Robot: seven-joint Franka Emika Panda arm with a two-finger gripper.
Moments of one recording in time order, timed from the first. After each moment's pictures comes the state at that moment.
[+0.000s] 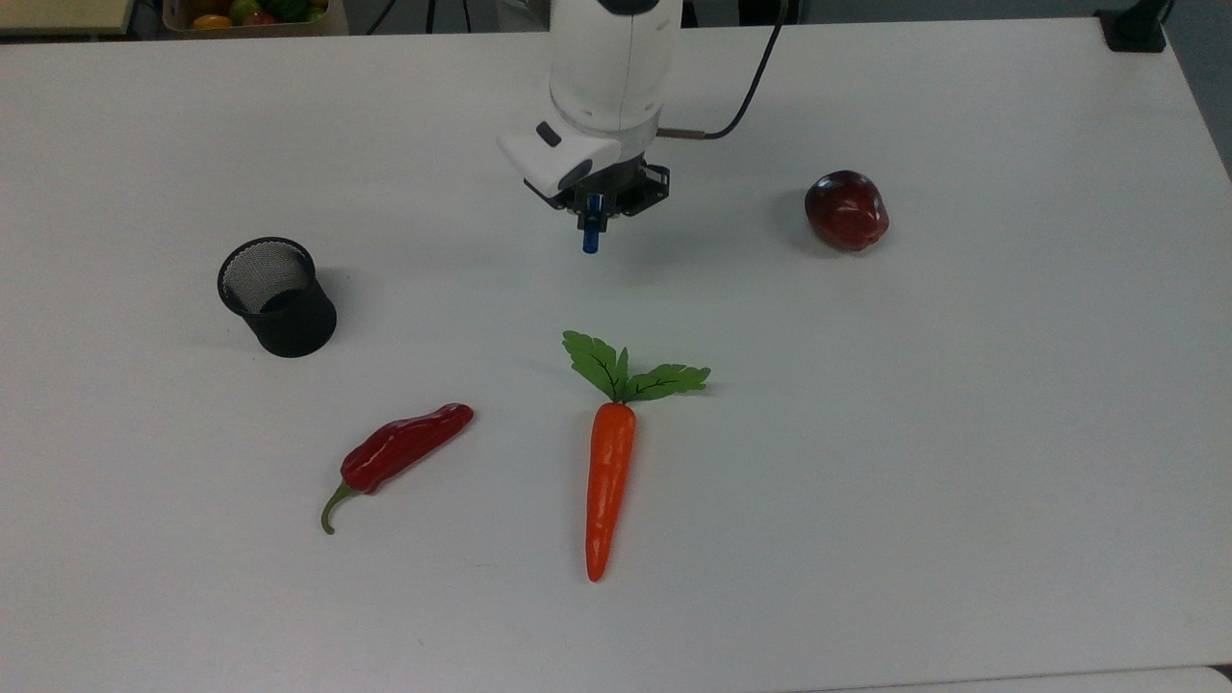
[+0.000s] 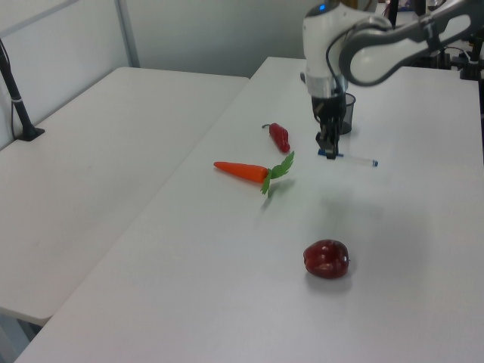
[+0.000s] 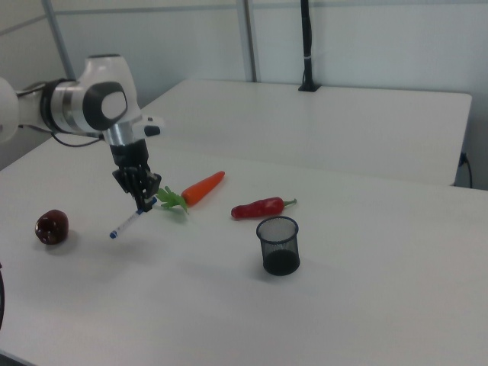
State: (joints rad) arm 0.18 0.30 0.05 -1.69 -0.08 1.89 0.24
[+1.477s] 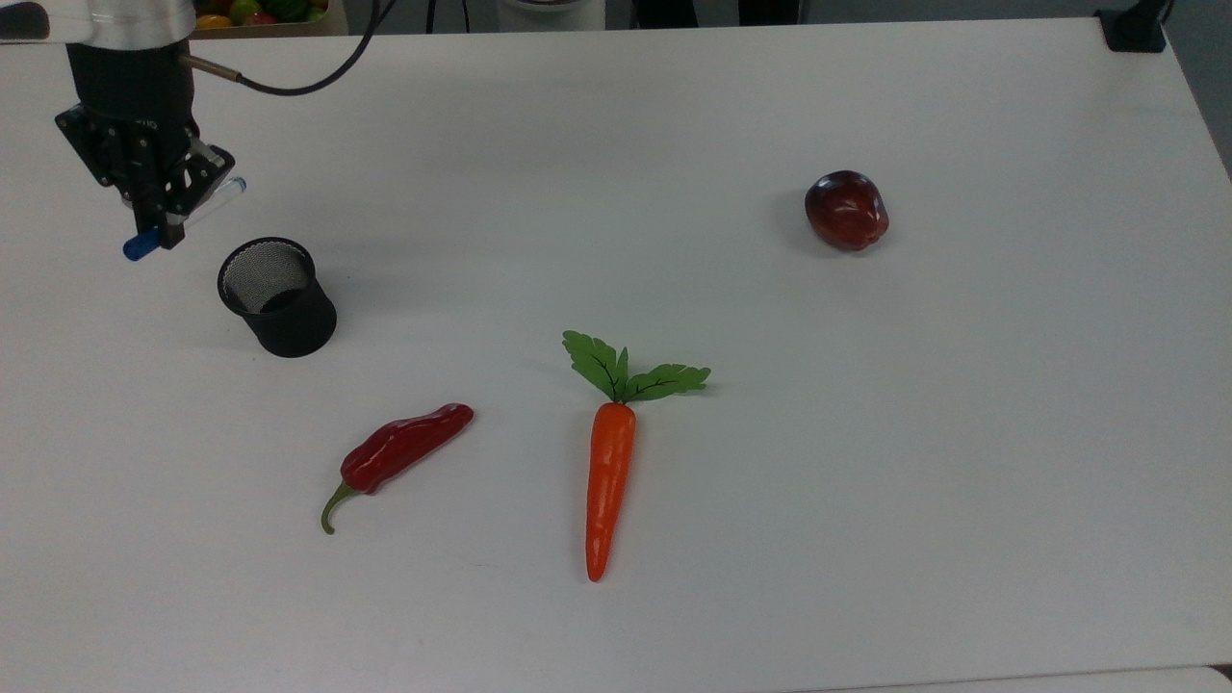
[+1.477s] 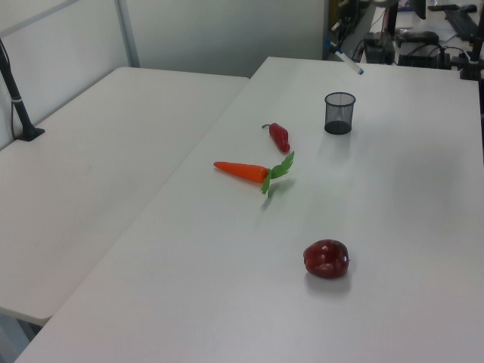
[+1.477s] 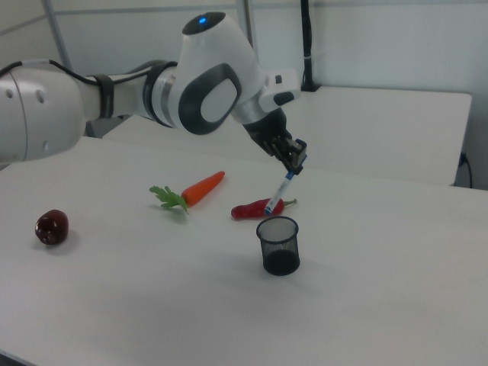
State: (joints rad) arm -0.26 0.30 -0.01 -1.56 -0.08 2.30 0.03
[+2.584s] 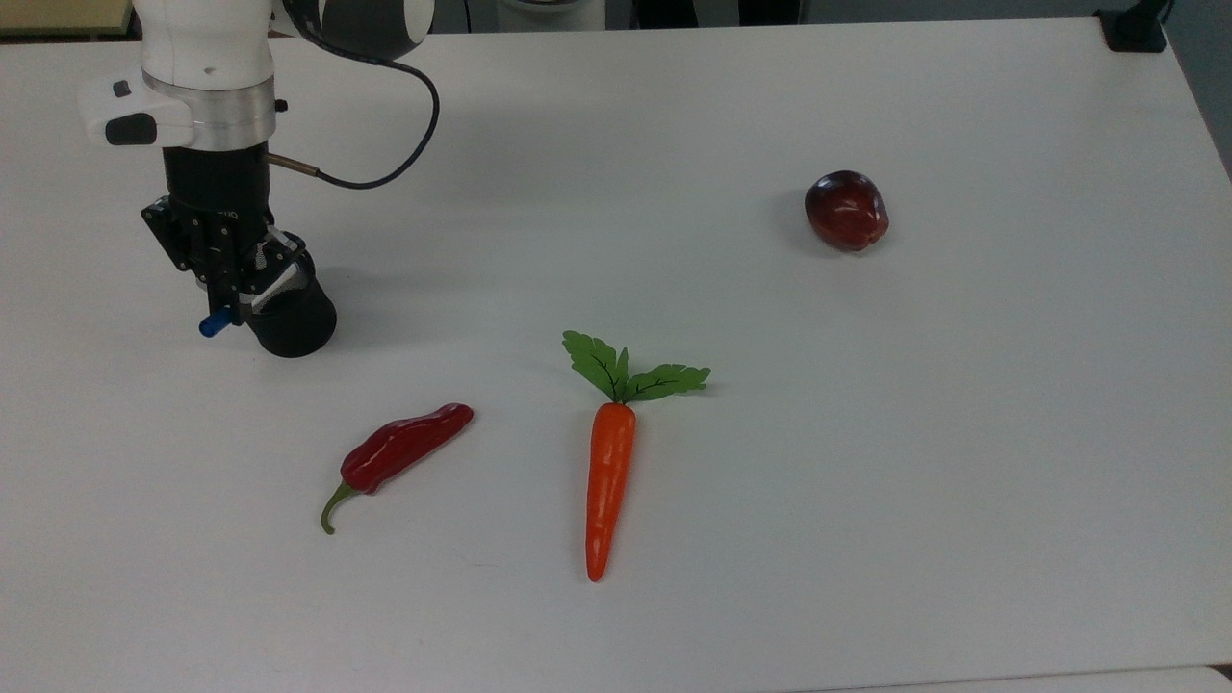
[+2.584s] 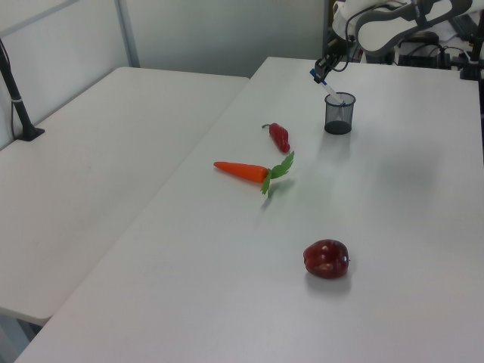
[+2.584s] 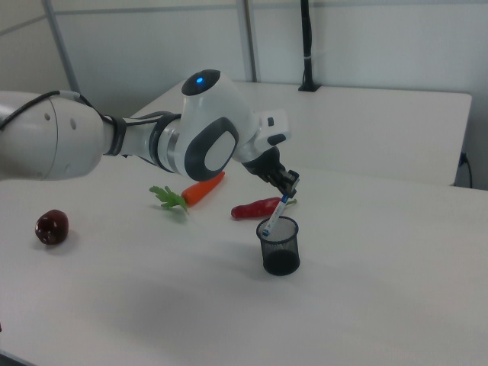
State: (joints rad) arm -0.22 0.36 -0.02 -1.72 -0.08 2.58 0.05
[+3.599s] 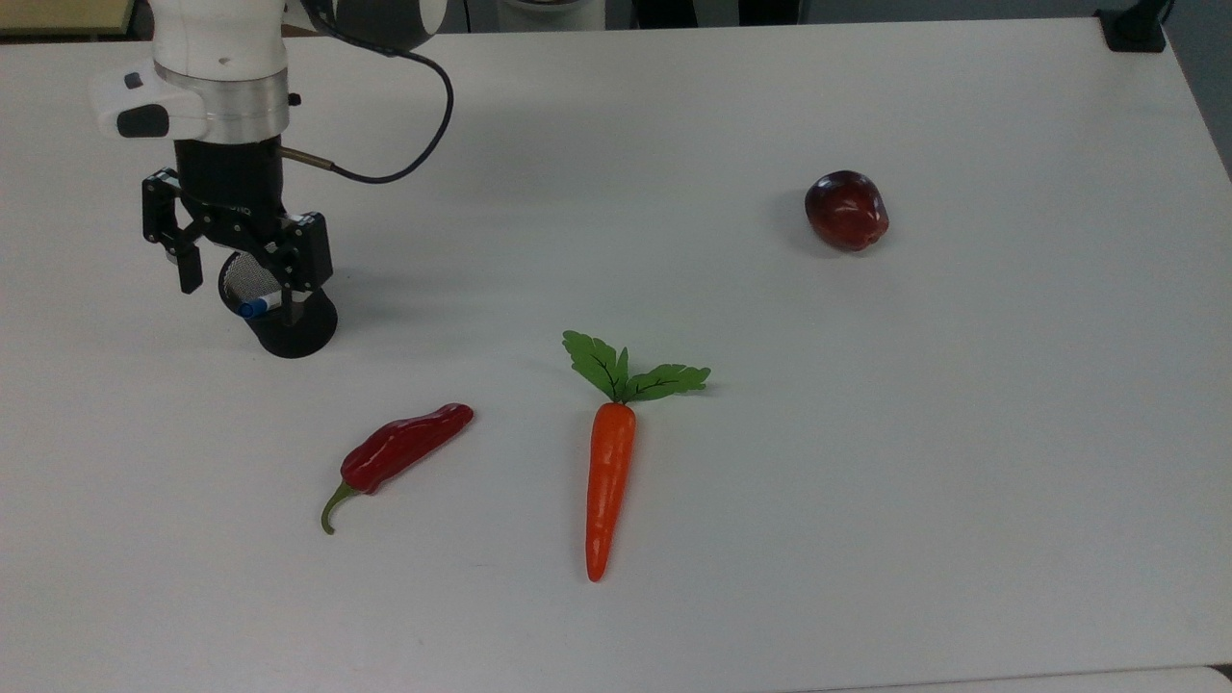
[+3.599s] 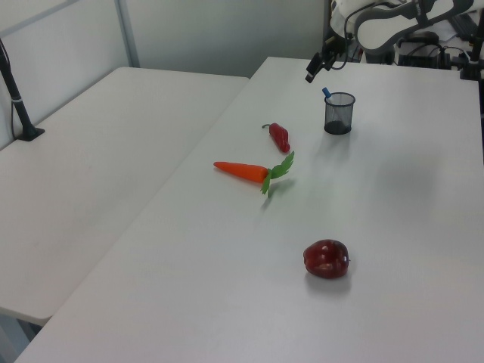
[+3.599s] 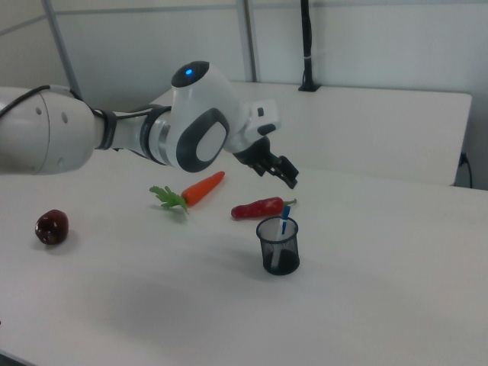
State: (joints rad) arm -0.19 0.35 -0.01 -1.71 -0.08 2.58 0.07
